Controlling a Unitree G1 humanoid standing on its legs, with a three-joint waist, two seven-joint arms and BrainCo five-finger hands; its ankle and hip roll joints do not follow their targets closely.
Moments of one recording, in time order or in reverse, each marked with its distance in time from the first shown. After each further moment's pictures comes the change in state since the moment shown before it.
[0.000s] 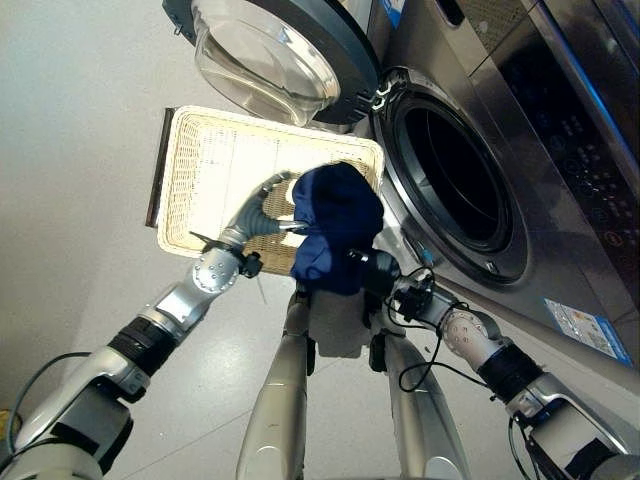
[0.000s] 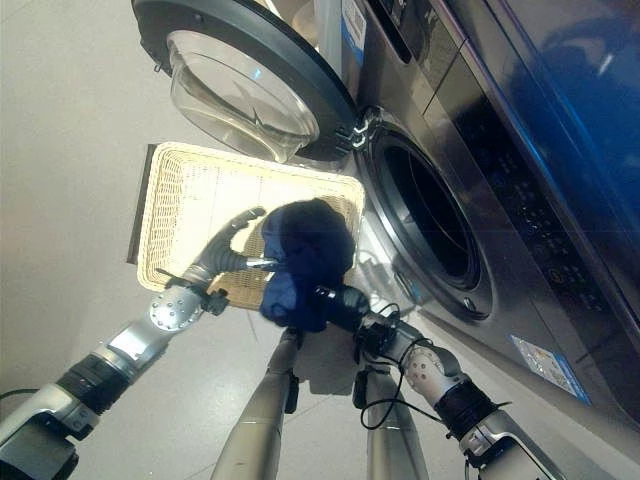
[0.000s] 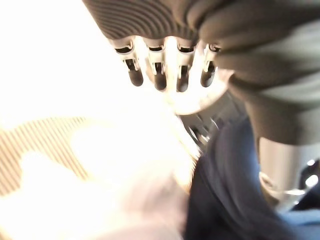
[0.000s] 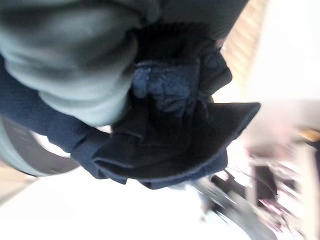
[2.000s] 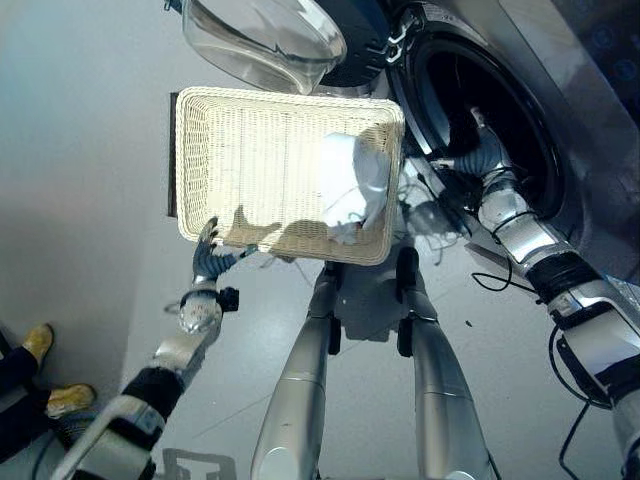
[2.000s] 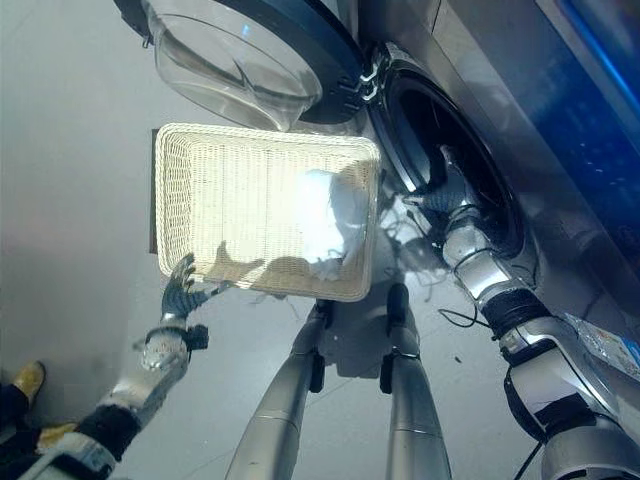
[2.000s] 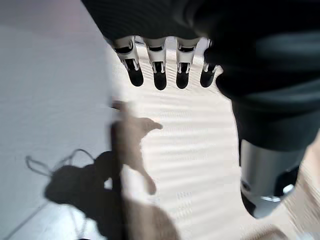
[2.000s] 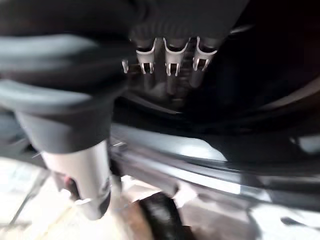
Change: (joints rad) left arm 0.315 -0.287 0.284 0.275 -0.426 -0.203 0.152; right arm -0.424 -0.260 0.043 0.280 -1.299 -0.041 -0.781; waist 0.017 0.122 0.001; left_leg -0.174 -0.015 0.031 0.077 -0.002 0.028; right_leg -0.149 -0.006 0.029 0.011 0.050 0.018
